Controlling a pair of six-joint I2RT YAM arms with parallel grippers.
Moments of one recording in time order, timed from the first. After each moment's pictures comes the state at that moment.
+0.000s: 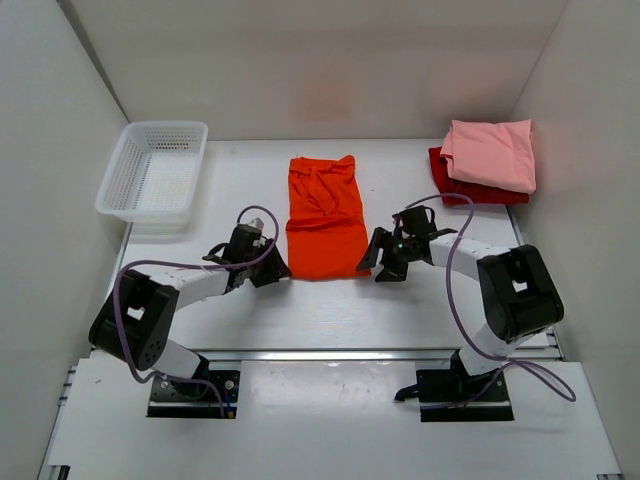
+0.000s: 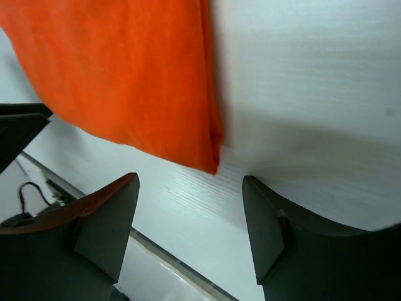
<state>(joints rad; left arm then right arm) -0.45 1.46 0.61 -0.02 0.15 -0.73 0.32 1.62 0.83 -0.27 -0.46 0.63</state>
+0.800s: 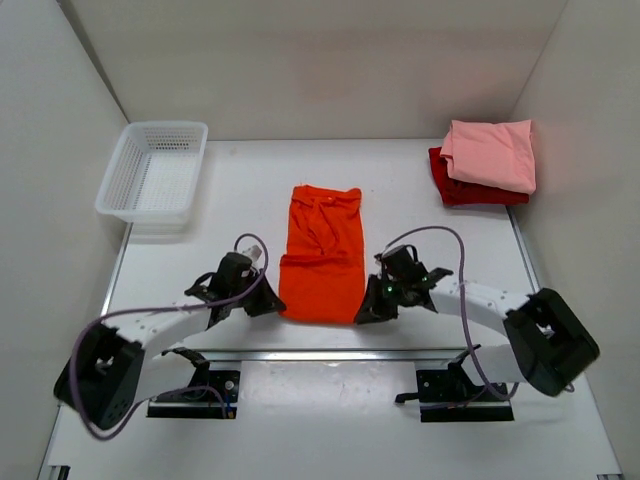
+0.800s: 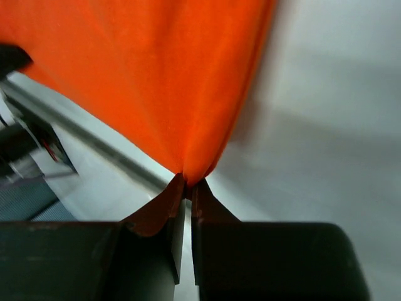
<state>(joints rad) -0.50 1.21 0.41 -0.04 0.27 -0.80 0.57 1.38 0.58 -0.24 -0.46 0.76</state>
